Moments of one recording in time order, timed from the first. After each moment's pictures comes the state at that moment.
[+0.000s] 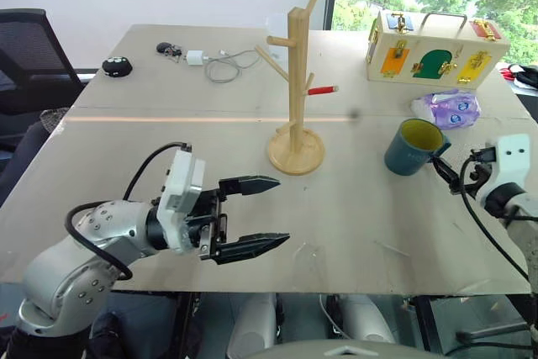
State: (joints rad) left arm 0.02 0.79 0.24 -0.69 -0.99 0.63 -0.98; right arm -0.09 -0.57 -0.35 -0.32 0.41 0.71 0.33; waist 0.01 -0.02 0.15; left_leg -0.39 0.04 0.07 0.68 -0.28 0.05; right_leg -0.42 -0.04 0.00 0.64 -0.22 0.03
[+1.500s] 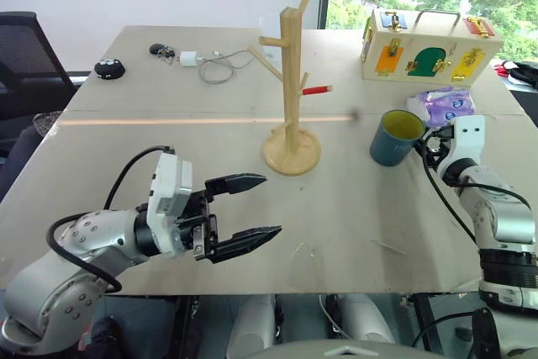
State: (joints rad) left arm 0.12 0.80 0.31 -0.73 -0.99 0.60 -0.91; right arm -0.37 -0.41 -0.21 0.01 0.24 0.57 0.25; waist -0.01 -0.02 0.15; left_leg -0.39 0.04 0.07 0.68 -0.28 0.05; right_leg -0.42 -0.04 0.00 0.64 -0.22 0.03
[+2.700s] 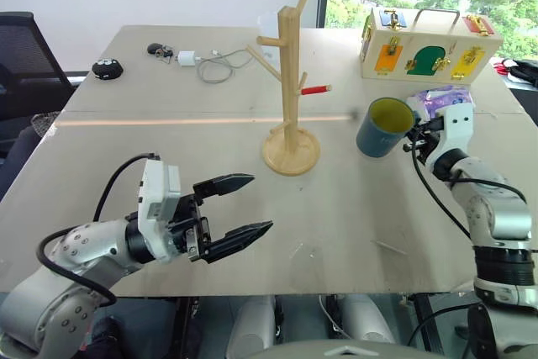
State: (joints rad) left arm 0.19 0.77 0.34 -0.71 -0.96 0.54 -0.87; right arm -0.35 -0.45 -0.20 -0.19 0.35 0.61 0.38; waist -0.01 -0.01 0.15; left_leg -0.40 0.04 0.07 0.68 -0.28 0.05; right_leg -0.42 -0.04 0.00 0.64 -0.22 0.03
